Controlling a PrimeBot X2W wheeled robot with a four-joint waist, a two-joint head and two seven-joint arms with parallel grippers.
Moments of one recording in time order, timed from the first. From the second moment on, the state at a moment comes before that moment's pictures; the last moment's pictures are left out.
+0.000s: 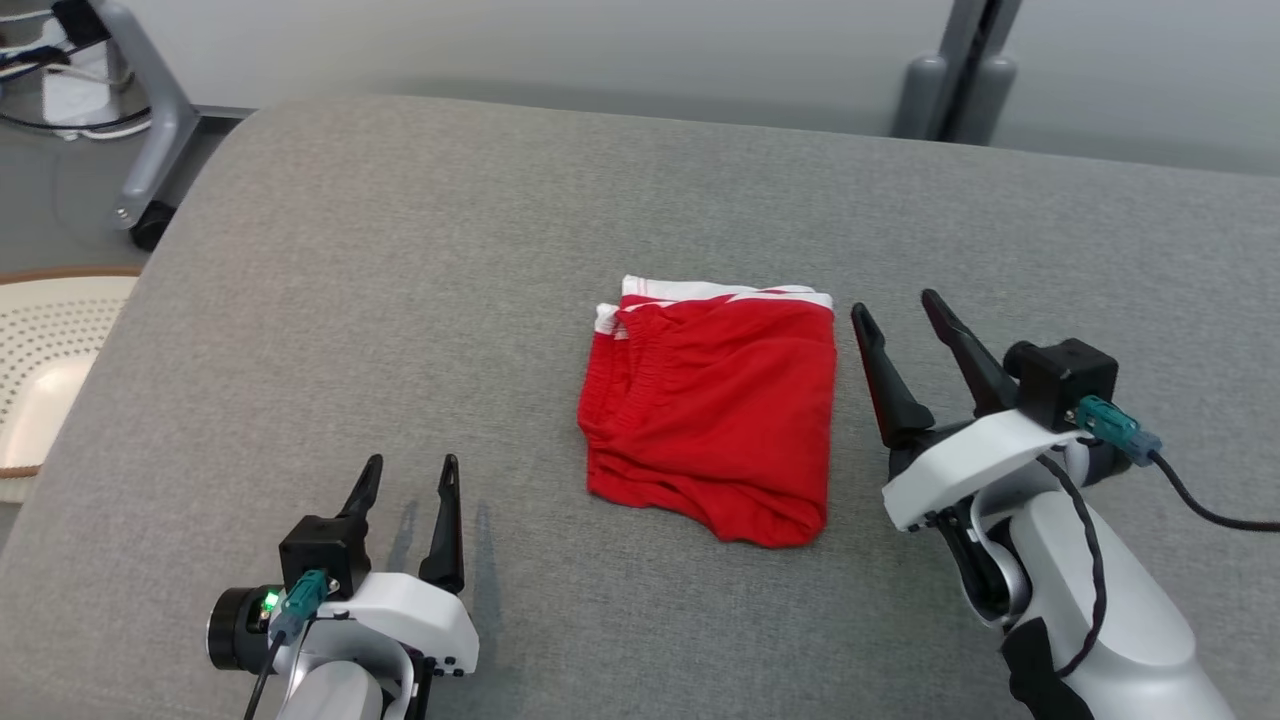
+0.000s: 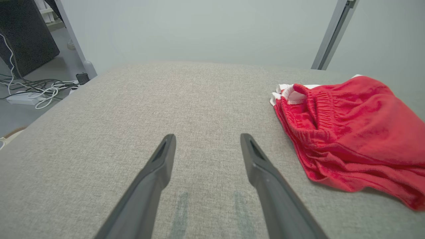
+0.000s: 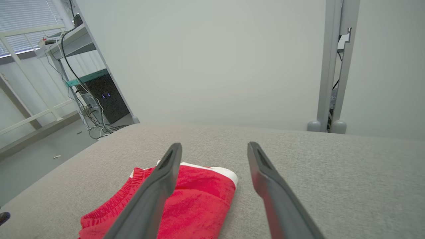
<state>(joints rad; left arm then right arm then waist) -0.22 0.05 -0.22 0.52 -0.26 0.06 -0.26 -0.55 -0.05 0.33 0.62 0.39 0.13 -0.26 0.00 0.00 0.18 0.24</state>
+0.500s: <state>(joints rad) -0.21 0.05 -0.11 0.51 -0.20 0.05 -0.26 -0.33 -0.05 0.07 0.53 0.25 0.13 -0.26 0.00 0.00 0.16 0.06</state>
